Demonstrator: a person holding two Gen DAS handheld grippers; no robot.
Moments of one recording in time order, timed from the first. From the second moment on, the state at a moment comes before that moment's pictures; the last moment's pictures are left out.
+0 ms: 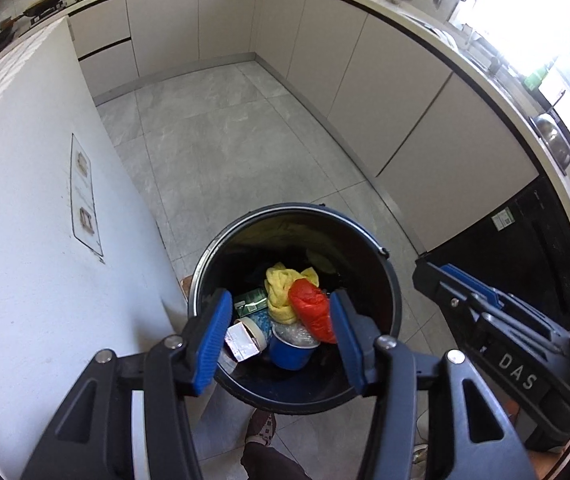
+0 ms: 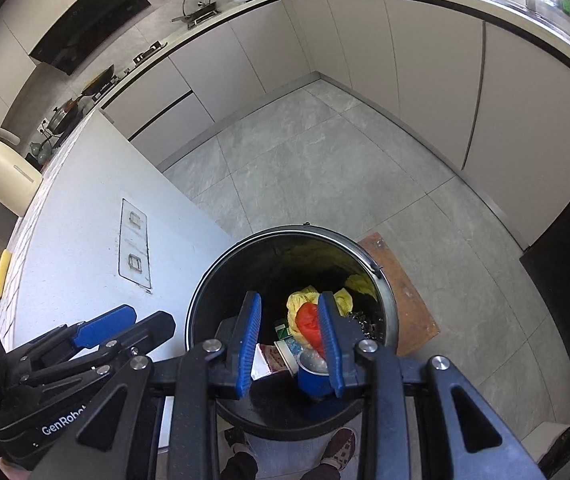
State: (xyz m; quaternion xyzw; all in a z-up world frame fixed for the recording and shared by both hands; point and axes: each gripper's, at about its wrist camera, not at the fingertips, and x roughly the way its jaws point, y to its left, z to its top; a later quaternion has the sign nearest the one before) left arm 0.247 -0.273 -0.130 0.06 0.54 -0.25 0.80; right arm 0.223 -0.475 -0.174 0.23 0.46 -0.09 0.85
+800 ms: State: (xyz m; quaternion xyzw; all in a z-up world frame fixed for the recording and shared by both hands) left arm 0.238 -0.177 -0.030 0.03 0.47 -0.24 0.85; right arm 0.196 -0.401 -0.090 0.23 0.42 -0.08 0.88
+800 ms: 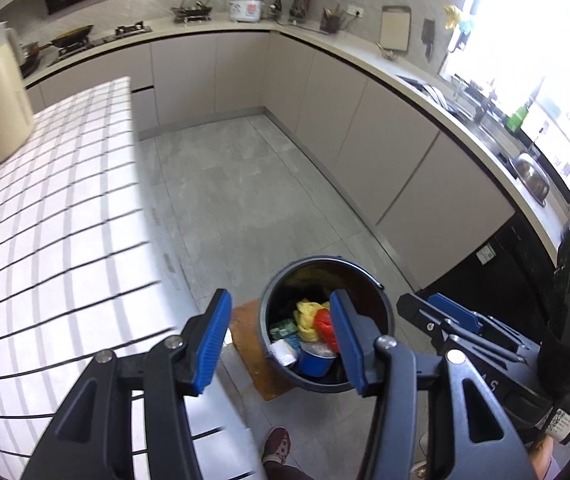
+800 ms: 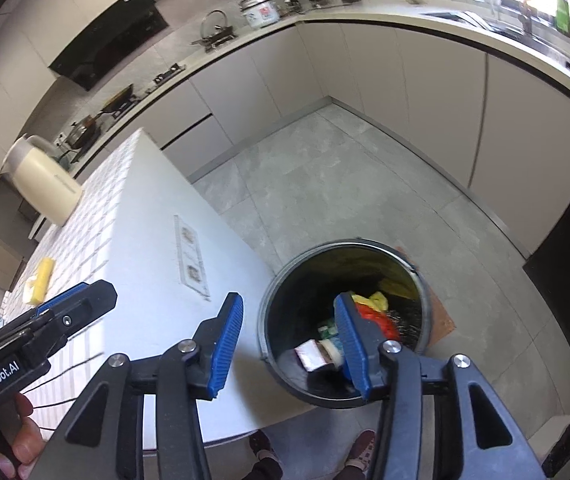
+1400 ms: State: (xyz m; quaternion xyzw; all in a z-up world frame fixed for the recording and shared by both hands) left arm 0.260 -0.007 -0.013 -0.02 0.45 -0.15 0.88; right arm 0.264 -0.215 -0.050 0.18 0.41 0.02 0.90
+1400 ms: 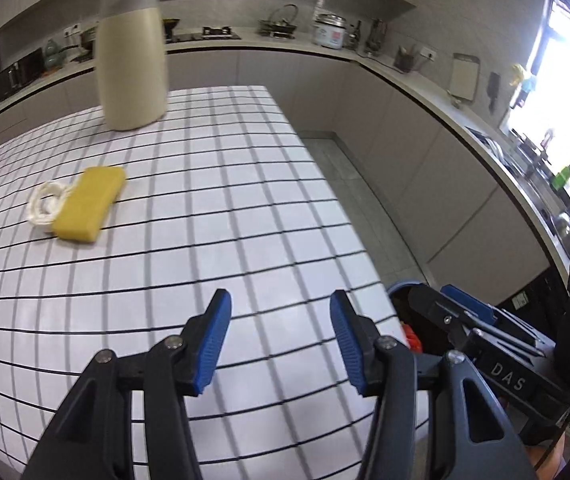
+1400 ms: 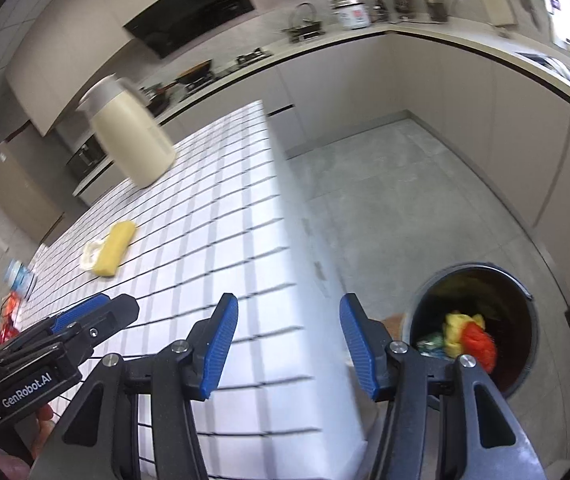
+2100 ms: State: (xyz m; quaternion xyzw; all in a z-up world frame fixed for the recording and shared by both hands) left arm 0.307 0.186 -0.034 -0.07 0.45 -0.01 0.89; right arm 0.360 -0.014 -0.058 0.11 0.43 0.14 0.88
